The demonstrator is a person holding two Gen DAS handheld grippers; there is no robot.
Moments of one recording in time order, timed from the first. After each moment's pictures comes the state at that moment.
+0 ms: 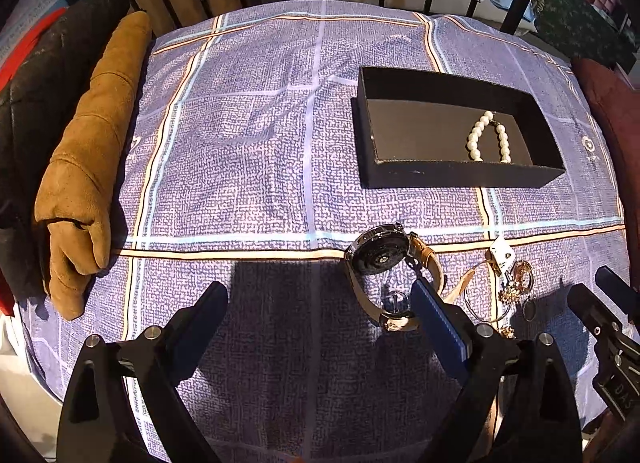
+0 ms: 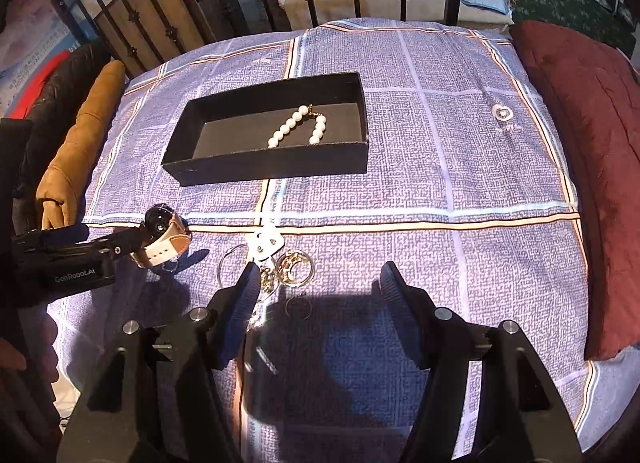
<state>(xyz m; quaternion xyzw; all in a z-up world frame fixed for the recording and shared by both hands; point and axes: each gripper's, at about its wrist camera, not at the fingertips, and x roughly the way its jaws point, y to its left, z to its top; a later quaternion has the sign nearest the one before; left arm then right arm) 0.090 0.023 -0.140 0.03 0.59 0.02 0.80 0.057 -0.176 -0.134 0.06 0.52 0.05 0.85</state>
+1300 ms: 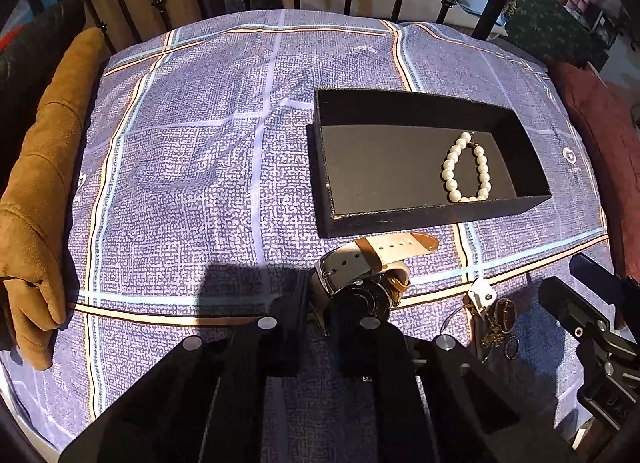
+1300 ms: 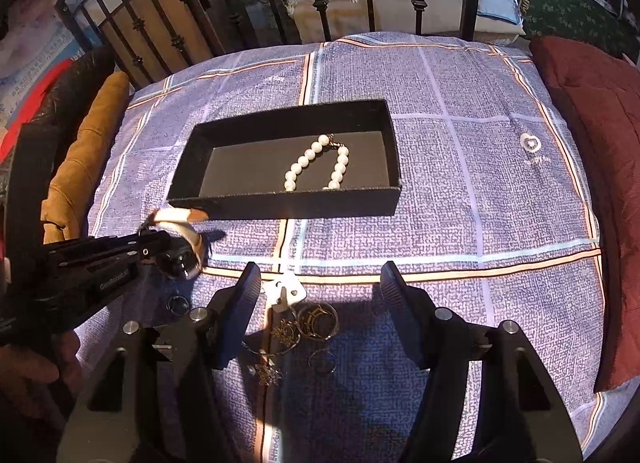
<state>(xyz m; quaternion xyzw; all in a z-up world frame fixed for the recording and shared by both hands) 0.127 0.009 -0.156 0.01 0.57 -0.04 0.82 0.095 -0.161 -0.134 0.07 0.51 0.06 0.86</state>
